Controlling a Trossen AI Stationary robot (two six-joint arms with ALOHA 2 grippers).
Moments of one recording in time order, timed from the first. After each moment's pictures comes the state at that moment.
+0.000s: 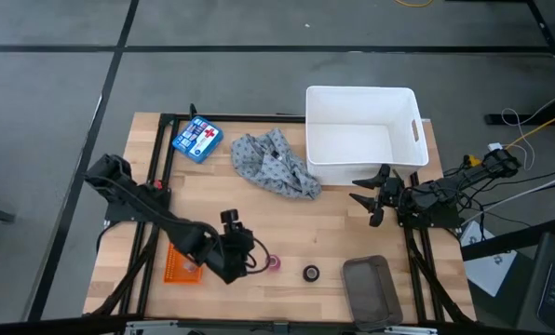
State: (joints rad) left arm -0.58 1.59 1.22 -0.69 -0.60 -0.58; right arm 0.46 0.31 0.09 0.11 0.71 0.19
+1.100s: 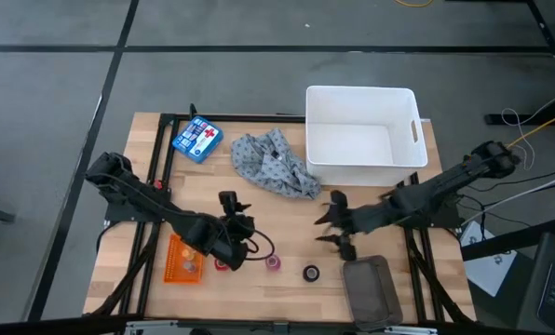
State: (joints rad) left arm -0.51 1.57 1.20 -0.81 -0.88 -0.41; right arm 0.46 1.27 0.86 -0.25 0.24 0.31
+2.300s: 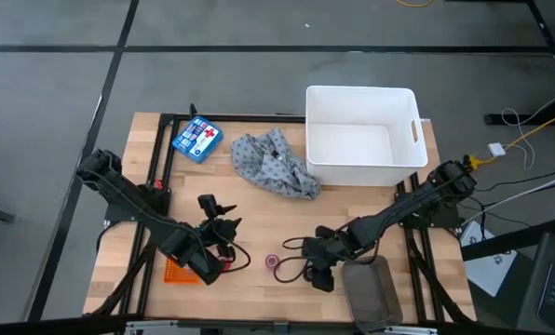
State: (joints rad) left arm -0.65 1.49 1.20 -1.00 -1.03 -0.67; right arm 0.52 1.75 1.12 -0.40 -0.01 0.72
